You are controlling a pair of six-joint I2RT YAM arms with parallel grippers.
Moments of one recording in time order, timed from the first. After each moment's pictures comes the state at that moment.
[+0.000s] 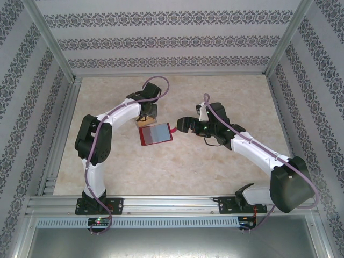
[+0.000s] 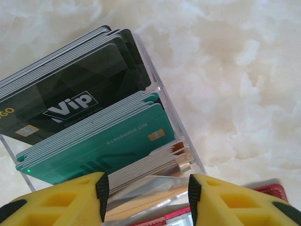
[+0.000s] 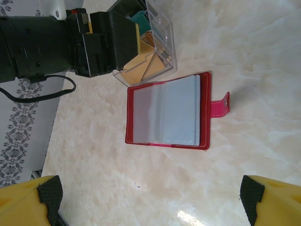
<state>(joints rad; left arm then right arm) -0.44 1.98 1.54 -0.65 -0.23 -0.35 0.47 1.32 0.83 -0.16 -0.44 0.66</state>
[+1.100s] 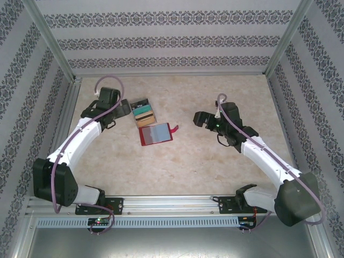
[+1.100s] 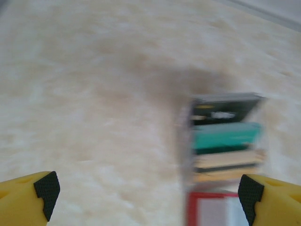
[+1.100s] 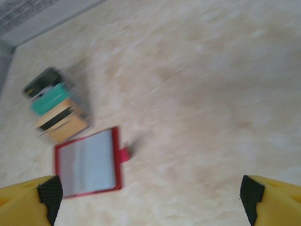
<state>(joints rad) -0.18 1.37 1.10 -0.59 -0.30 -0.53 0.35 1.17 0.80 -0.28 -0.08 0.56</state>
